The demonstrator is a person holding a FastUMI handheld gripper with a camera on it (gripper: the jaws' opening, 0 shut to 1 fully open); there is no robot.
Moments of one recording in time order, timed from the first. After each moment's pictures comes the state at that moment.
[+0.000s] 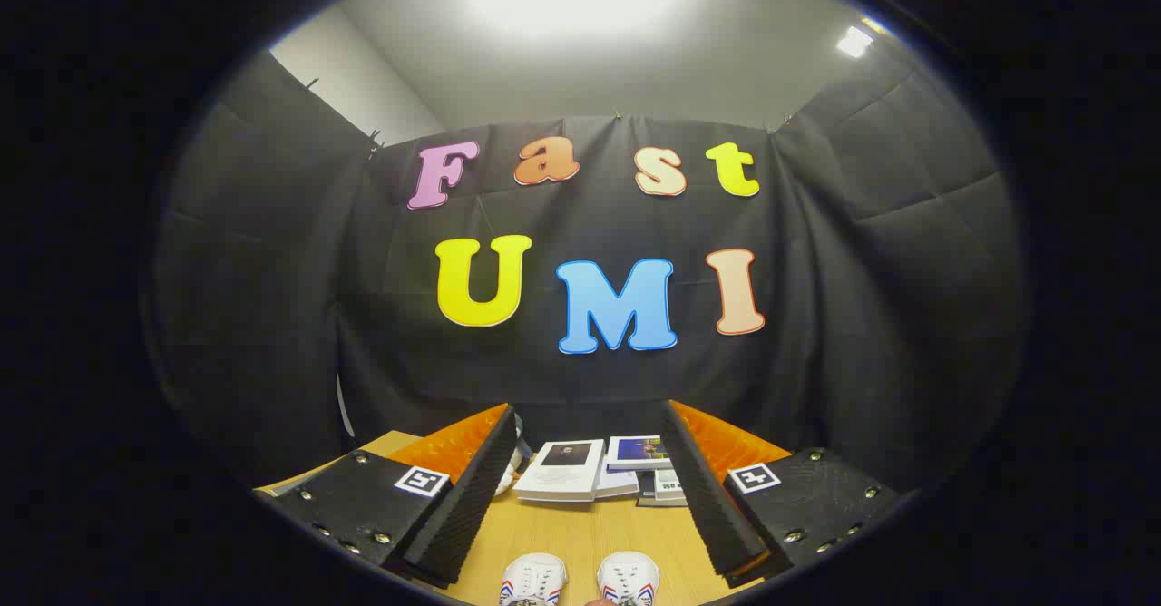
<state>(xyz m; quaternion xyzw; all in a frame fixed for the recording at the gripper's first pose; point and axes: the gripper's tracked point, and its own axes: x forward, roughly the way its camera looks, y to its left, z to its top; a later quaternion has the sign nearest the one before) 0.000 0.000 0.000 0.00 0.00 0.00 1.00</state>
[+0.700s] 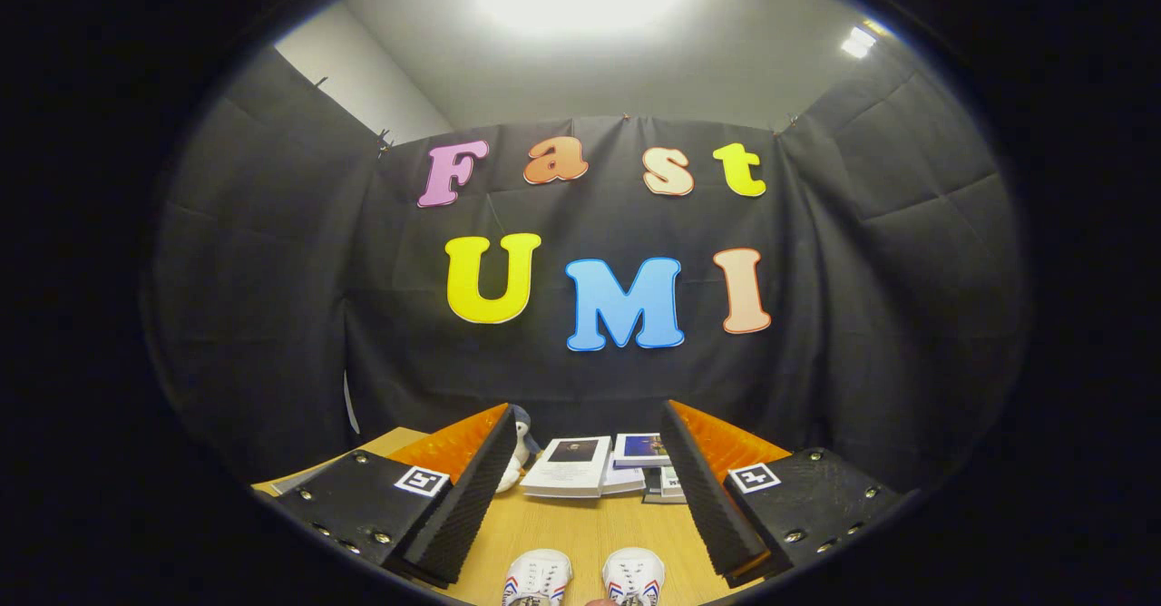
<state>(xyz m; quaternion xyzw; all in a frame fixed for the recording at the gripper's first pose) -0.009 0.009 -0.007 0.00 0.00 0.01 1.00</state>
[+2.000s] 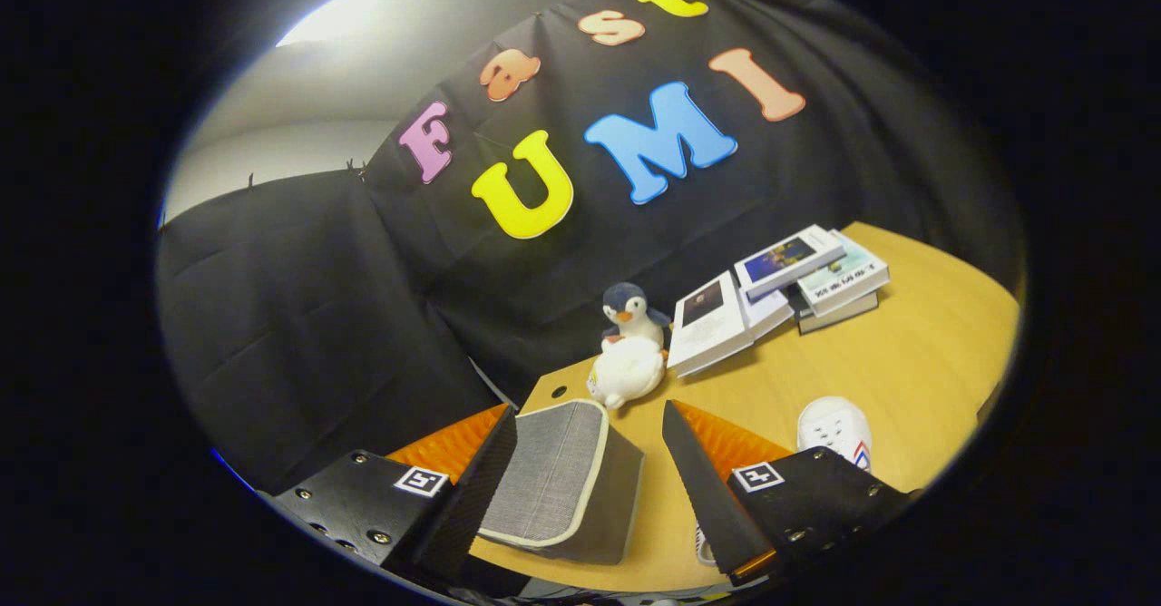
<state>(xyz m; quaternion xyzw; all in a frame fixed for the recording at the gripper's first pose) -0.027 0.107 -0.129 0.30 0.21 0.15 0.92</state>
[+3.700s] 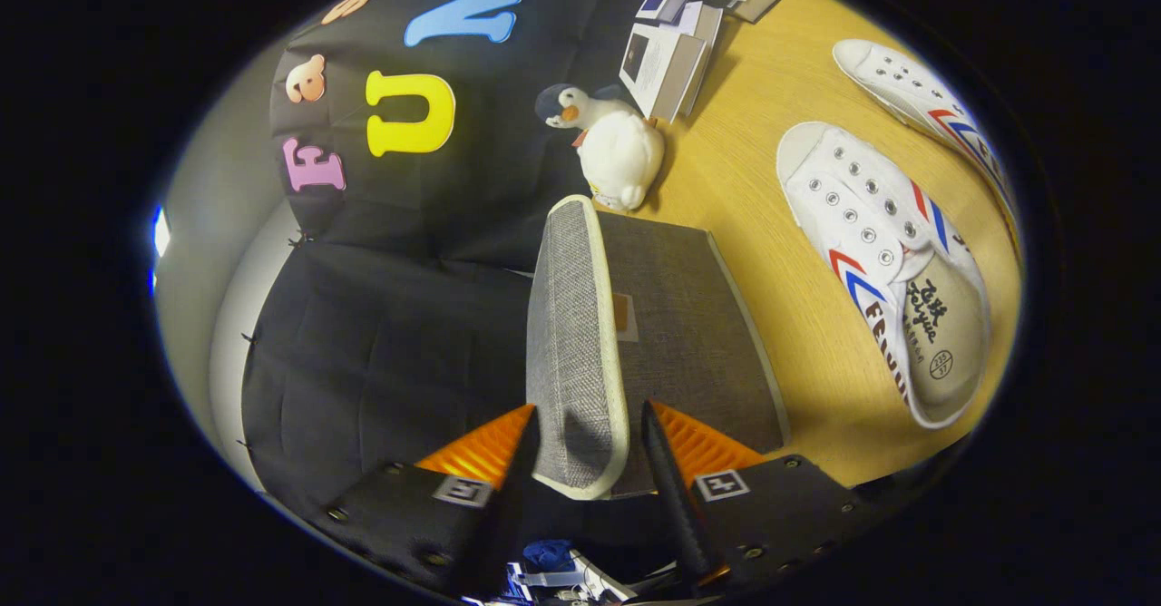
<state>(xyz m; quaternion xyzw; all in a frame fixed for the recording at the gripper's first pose) -0.064 0.223 -0.246 0.54 0.42 0.20 0.70</state>
